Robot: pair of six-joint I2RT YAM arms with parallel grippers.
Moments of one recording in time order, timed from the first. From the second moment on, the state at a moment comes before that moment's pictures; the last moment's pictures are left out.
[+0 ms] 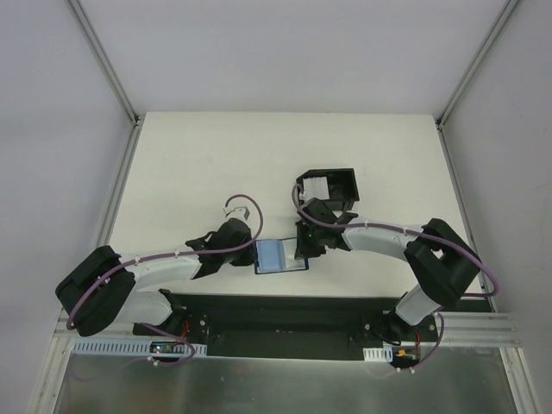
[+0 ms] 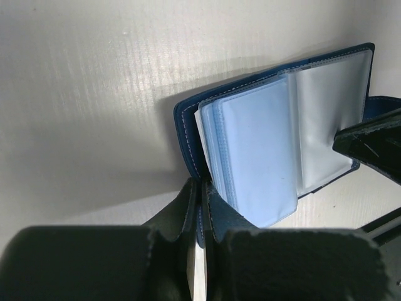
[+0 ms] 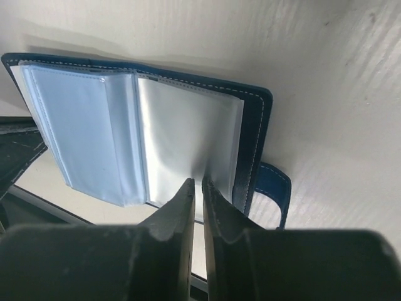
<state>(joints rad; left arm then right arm) -0.81 1.26 0.43 -0.02 -0.06 -0.80 0.84 1.60 0.83 -0.32 -0.09 0.72</state>
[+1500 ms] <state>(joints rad) -0.81 1.24 0.58 -0.17 -0.01 -0.74 0.42 1.51 1.19 -0.42 -0.13 0.50</state>
